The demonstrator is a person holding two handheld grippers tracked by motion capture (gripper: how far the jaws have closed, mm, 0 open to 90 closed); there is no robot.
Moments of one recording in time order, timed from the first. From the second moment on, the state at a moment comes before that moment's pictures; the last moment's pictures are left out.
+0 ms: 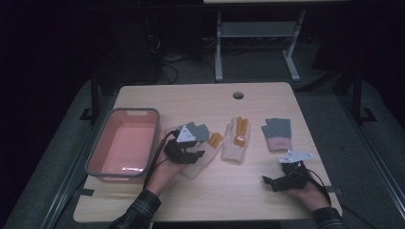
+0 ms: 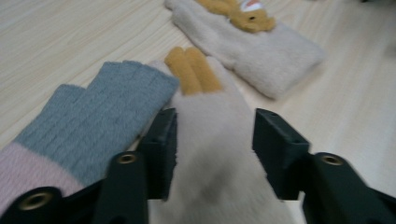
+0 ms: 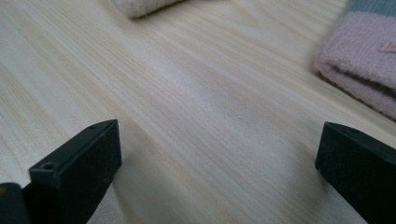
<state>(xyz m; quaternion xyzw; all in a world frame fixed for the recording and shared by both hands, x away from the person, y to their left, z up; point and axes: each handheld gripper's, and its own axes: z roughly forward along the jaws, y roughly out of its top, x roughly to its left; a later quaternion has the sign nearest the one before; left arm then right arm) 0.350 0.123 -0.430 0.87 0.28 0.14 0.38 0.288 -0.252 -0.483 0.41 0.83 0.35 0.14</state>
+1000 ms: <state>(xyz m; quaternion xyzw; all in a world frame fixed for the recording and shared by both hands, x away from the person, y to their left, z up) 0.345 0.132 -0.424 0.87 0.27 0.11 0.40 0.286 -0.252 -0.483 0.39 0.84 0.35 0.14</state>
